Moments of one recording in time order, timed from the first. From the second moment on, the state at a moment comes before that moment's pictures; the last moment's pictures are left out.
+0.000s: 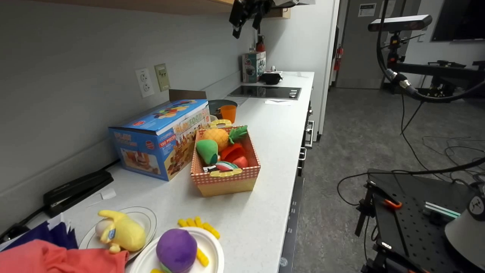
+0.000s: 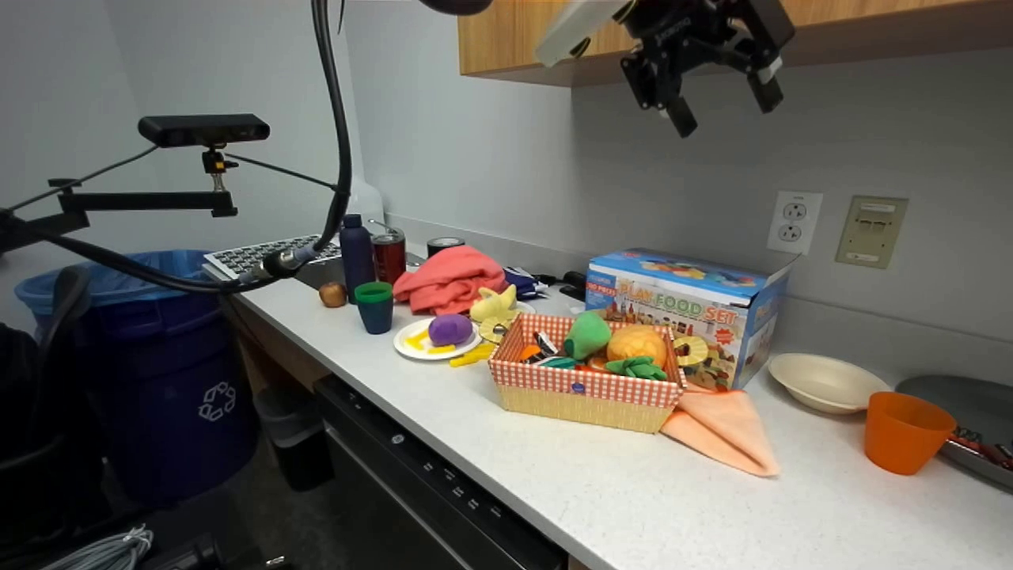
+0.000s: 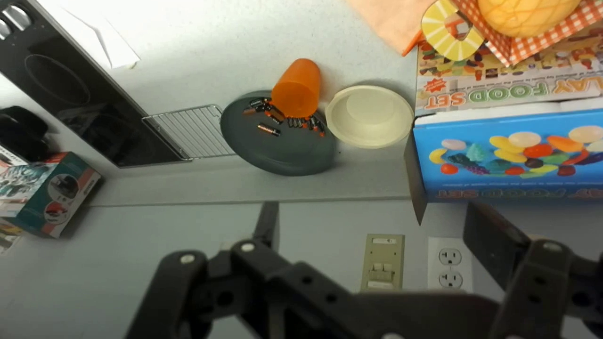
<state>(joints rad) -0.19 -0.13 0.00 -1.98 -0.44 2.42 0.33</state>
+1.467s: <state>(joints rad) -0.21 -0.08 0.00 -1.75 -0.96 2.63 0.89</state>
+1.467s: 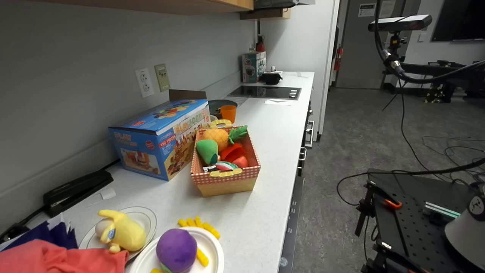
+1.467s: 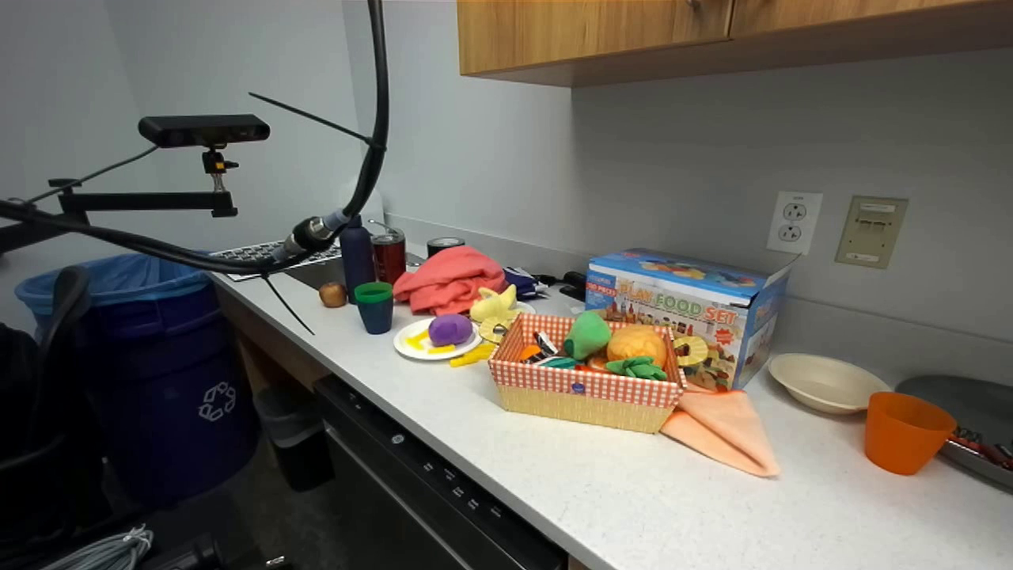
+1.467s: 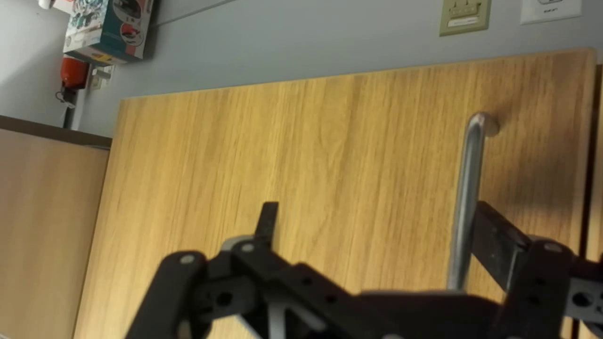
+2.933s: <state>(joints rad) -0.22 -0.26 -0.04 -1.95 -1.16 2.61 0.93</state>
